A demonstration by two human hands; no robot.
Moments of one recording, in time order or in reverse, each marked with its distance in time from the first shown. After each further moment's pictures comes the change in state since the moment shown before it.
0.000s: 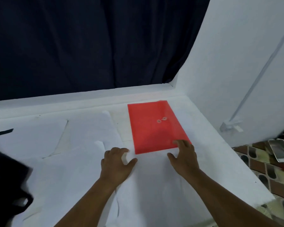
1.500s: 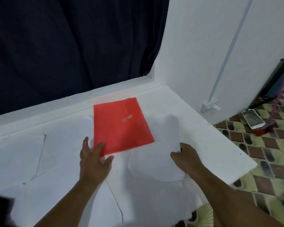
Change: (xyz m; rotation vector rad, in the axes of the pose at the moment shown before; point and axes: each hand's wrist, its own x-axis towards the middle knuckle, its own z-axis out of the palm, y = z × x) left_hand 0.047 -0.059 -0.008 0.071 0.106 0.170; right_hand -0.040 -0.008 -0.026 0.391 -0.086 0.436
